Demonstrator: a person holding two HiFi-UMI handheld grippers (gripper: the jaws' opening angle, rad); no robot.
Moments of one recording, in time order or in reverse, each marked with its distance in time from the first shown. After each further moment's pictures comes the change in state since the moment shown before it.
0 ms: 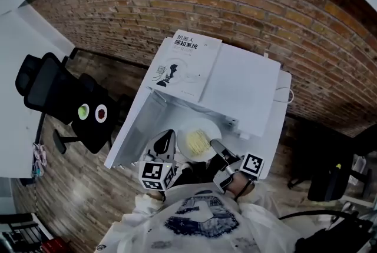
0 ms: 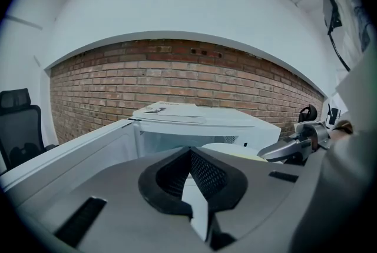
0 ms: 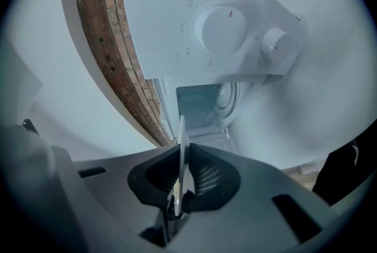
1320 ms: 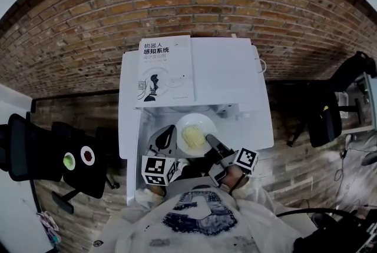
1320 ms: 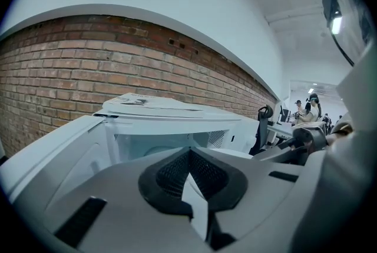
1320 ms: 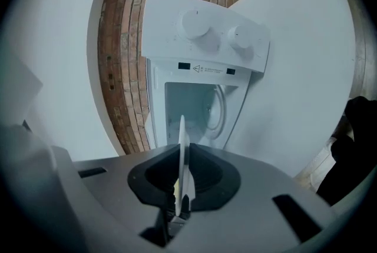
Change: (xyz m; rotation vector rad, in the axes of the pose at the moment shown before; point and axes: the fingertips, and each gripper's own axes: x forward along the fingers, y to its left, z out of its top) left arm 0.054 0.029 -0.005 0.079 0.035 -0.438; right arm 0.033 -0.030 -0.021 -0.033 -0.446 -0.071
